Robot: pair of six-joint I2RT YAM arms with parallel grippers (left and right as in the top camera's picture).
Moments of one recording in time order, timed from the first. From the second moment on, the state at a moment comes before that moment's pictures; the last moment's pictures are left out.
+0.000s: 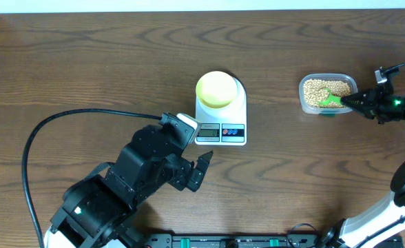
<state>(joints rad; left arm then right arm) -0.72 0.89 1.15 -0.97 -0.02 -0.15 -0.54 1.94 1.40 -1.05 -0.97 -0.20</state>
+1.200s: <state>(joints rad) -0.72 0.89 1.15 -0.97 -0.02 -0.15 -0.17 1.94 1.39 -0.85 -1.45 -0.14</state>
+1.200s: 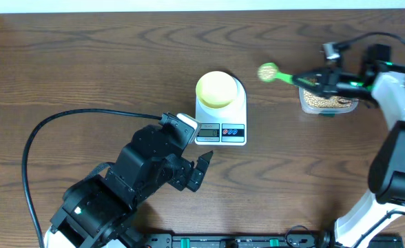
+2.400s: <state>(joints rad) -0.72 0.89 1.15 -0.97 -0.02 -0.15 0.28 1.94 1.49 -0.63 -0.77 0.18</state>
